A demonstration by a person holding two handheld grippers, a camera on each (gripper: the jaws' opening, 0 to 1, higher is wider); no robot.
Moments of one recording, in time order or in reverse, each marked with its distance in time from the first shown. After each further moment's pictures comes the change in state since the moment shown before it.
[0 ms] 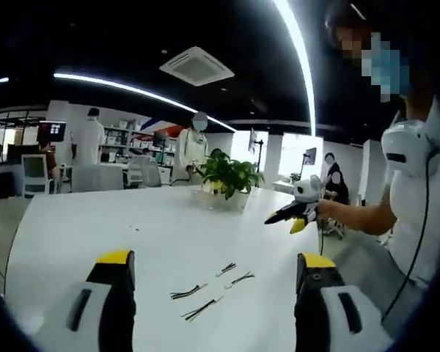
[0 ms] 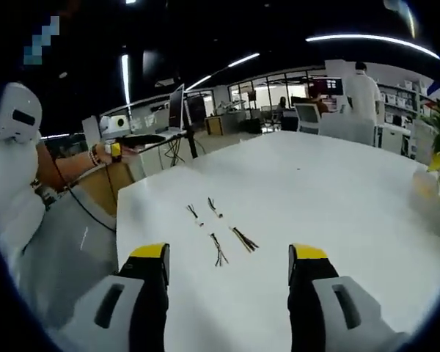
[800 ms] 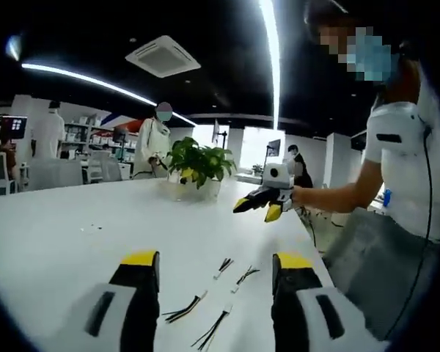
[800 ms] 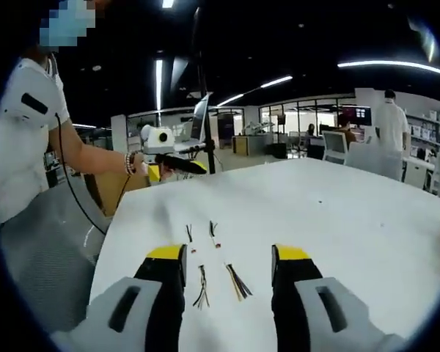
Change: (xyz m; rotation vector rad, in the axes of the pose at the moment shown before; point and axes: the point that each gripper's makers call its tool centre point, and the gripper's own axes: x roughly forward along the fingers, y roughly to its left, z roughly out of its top) left arm 0.093 0.022 -0.058 -0.007 0.060 -0.231; right arm 0.067 -0.019 0.018 -0.122 -0.114 0.122
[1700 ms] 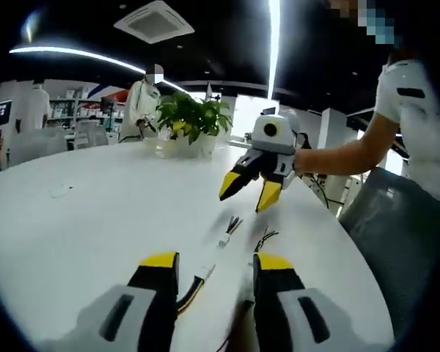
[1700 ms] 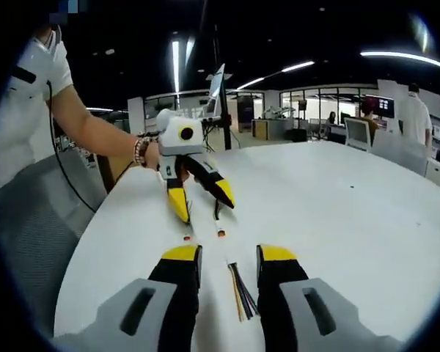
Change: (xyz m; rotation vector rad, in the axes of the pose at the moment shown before) left arm 0.068 0.006 -0.081 0.013 0.191 -0.067; right arm 0.072 0.003 -0.046 -0.032 0.113 0.109
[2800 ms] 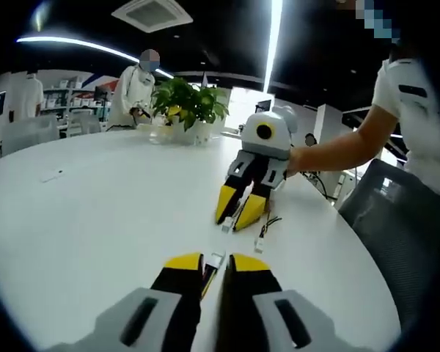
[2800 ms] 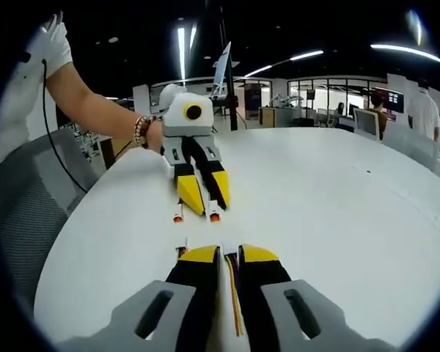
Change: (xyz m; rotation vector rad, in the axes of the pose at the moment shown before) left arm 0.012 -0.003 -0.019 -0.006 0.047 -0.049; right arm 0.032 -0.003 -0.033 -0.027 0.071 0.027
